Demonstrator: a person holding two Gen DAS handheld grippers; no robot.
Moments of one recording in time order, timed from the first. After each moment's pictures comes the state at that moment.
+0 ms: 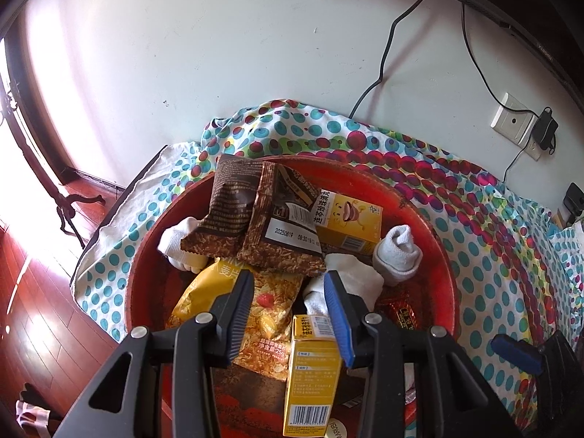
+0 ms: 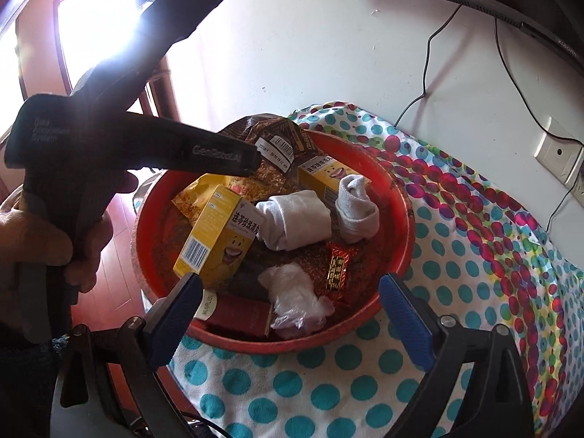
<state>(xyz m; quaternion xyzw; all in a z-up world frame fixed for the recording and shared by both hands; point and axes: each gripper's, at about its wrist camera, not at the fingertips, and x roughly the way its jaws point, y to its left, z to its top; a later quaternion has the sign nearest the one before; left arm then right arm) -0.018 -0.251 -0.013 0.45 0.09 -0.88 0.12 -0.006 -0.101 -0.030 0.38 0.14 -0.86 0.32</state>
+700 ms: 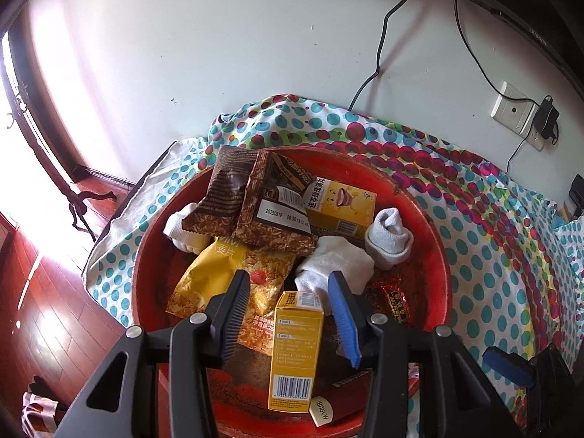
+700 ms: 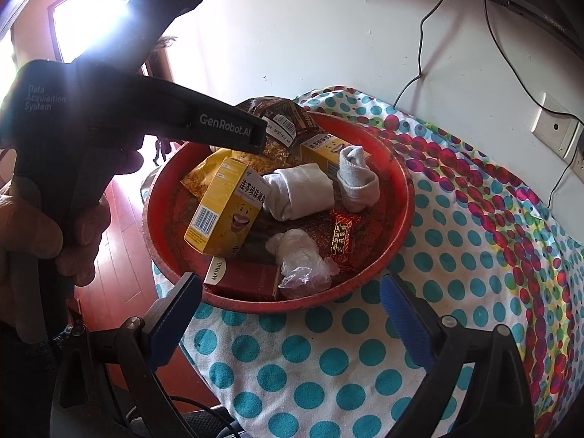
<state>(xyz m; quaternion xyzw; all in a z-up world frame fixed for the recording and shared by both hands) -0.006 -0.230 -0.007 0.46 0.07 -0.87 0.15 0.011 -0.088 -0.035 0.40 0.13 -0.85 0.33</state>
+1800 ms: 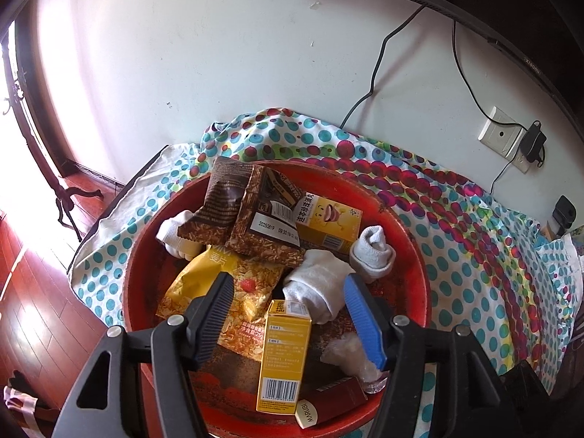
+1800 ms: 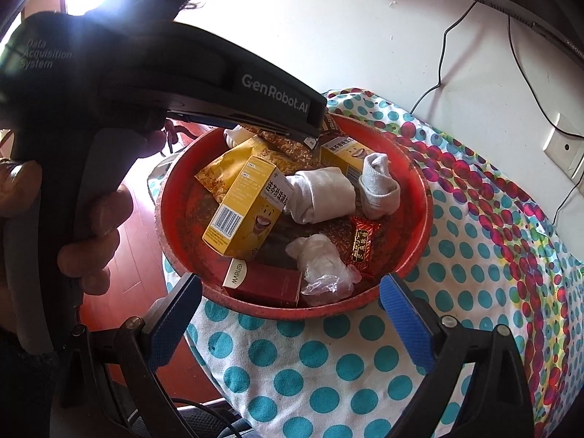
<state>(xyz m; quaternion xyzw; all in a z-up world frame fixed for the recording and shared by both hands) 0.000 -0.235 0.003 0.43 0.11 -0.89 0.13 0.017 -0.107 -0.034 0.40 0.15 -0.84 0.34</state>
